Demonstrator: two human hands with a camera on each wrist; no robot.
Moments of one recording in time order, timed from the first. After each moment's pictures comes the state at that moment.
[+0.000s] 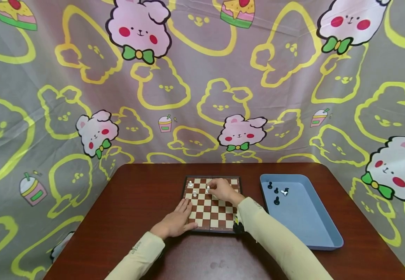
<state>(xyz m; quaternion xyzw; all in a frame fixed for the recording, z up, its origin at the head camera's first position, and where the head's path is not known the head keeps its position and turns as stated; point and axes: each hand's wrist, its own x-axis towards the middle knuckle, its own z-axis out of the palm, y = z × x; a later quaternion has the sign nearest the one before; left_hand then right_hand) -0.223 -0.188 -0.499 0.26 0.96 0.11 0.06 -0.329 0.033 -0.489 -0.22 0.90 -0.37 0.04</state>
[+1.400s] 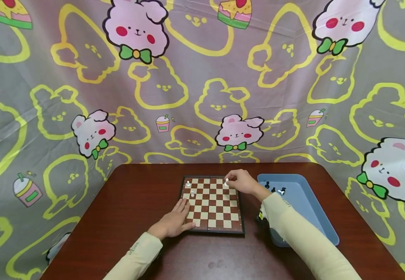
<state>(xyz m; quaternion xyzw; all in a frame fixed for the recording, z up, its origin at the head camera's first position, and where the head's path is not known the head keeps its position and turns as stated) -0.223 -0.188 -0.501 0.26 0.96 0.12 0.07 -0.320 0.112 -0.443 -0.22 0.90 -0.37 0.02</state>
